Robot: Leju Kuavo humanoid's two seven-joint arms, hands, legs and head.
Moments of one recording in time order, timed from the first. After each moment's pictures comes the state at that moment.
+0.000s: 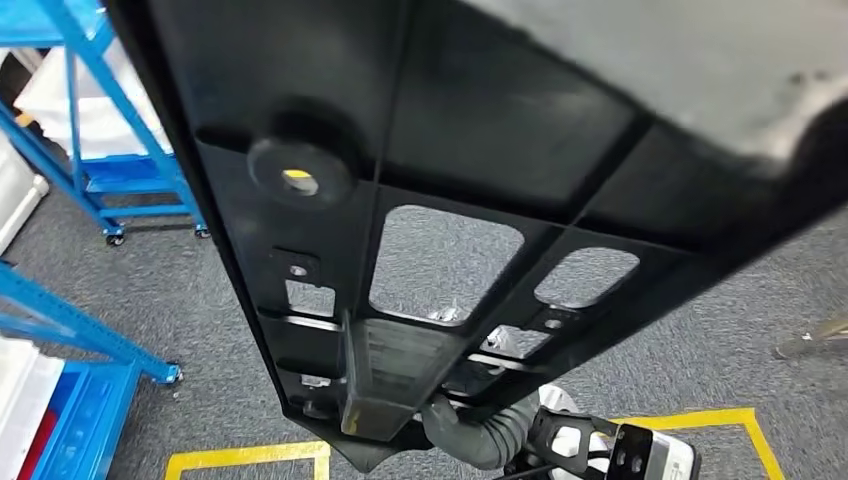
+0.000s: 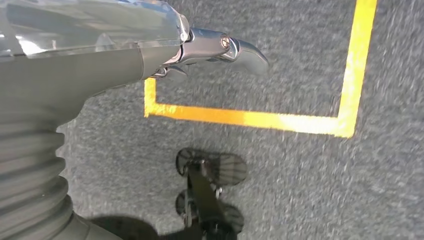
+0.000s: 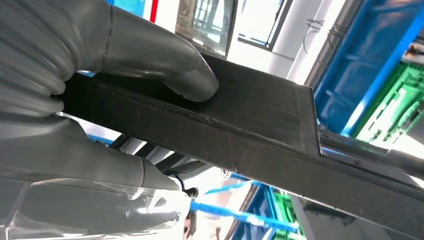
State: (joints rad) left arm -0.08 -0.04 1.22 -0.24 -0.91 0.06 -0.32; right arm -0.21 0.01 0.66 -1.86 -0.07 0.24 -0.58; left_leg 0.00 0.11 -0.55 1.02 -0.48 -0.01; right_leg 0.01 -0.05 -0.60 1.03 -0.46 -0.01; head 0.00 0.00
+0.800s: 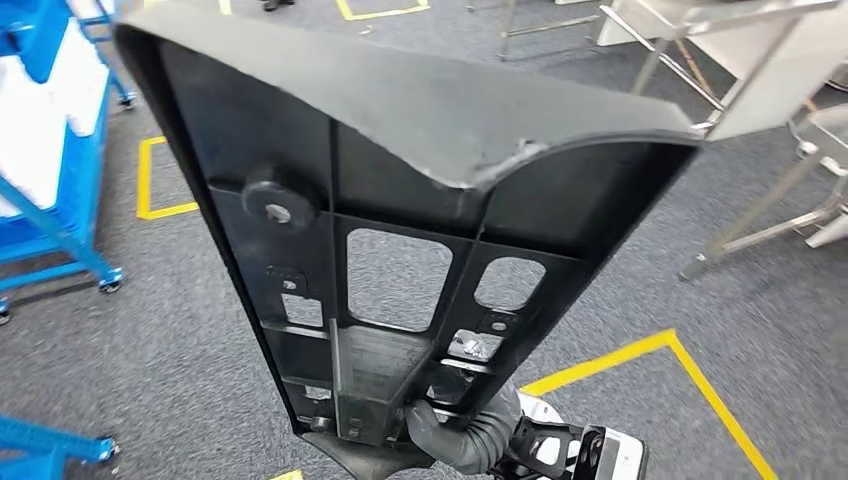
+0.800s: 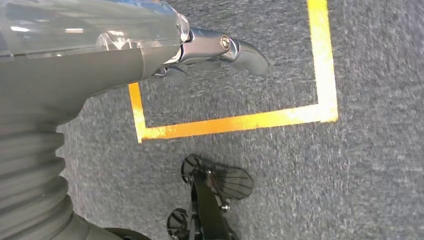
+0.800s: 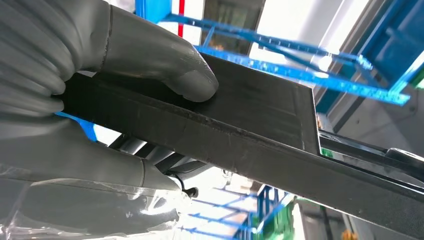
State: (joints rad) left arm -0.07 -0.05 1.24 -0.24 -0.91 0.11 -0.30; right arm -0.17 -0.01 0.69 -1.78 -0.05 0.20 -0.62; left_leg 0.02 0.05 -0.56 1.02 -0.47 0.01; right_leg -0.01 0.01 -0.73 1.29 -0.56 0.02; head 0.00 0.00
